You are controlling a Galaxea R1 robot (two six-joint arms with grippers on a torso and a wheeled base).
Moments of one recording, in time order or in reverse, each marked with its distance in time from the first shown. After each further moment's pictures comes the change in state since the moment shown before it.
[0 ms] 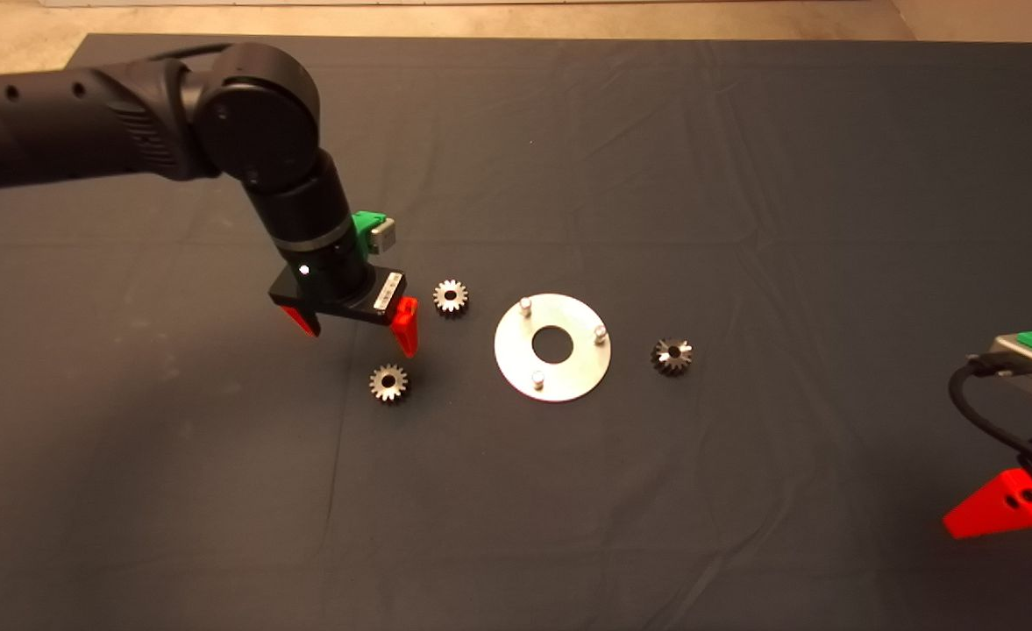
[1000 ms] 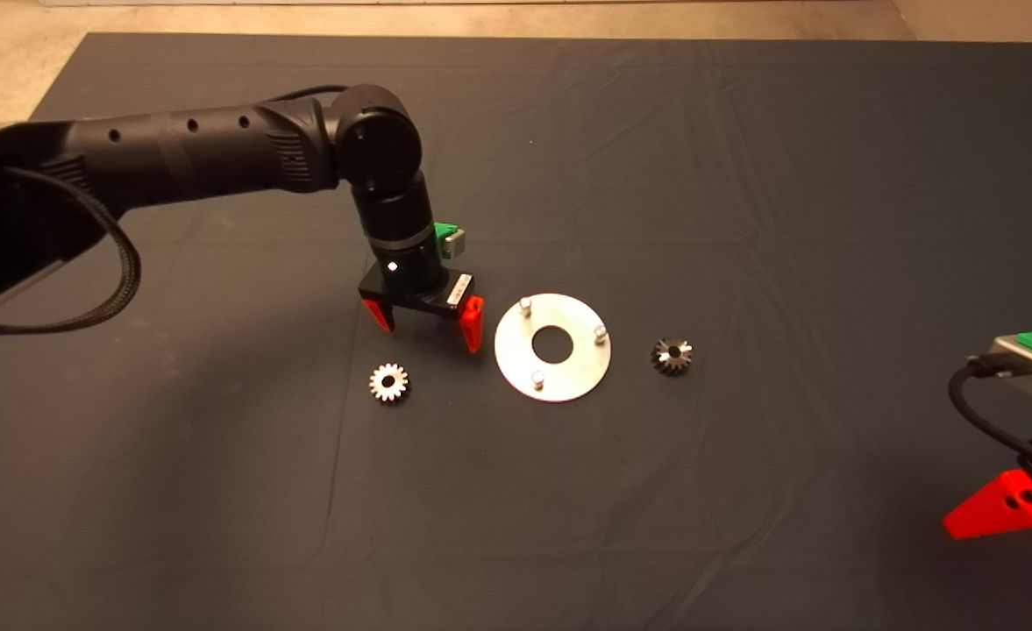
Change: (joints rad) left arm 0.040 0.189 -0.267 -0.002 -0.074 0.158; right arm 0.000 0.000 0.000 0.000 -0.001 0.000
